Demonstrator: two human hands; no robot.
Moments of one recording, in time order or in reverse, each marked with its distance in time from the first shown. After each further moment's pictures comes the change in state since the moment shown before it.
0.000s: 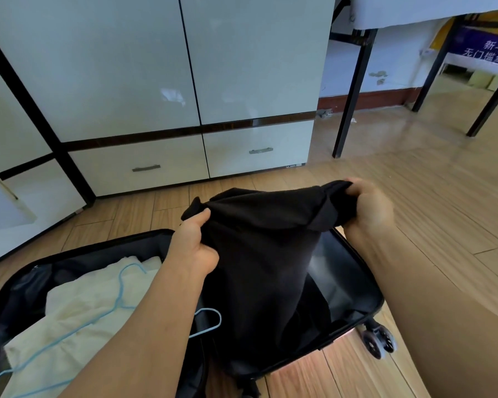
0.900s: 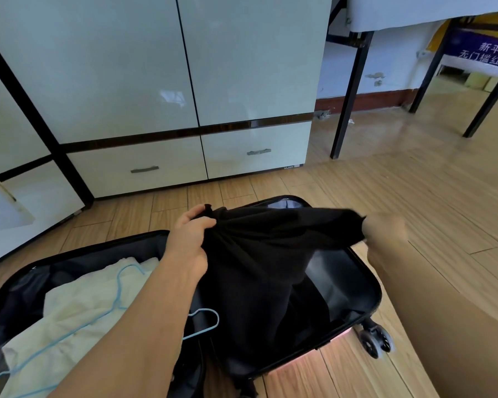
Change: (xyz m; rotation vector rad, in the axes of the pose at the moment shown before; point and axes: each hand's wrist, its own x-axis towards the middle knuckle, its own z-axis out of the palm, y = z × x) left_hand 0.002 0.000 -0.003 0.299 0.024 0.256; right_hand 0.013 0.009 -0.044 -0.548 0.424 0.071
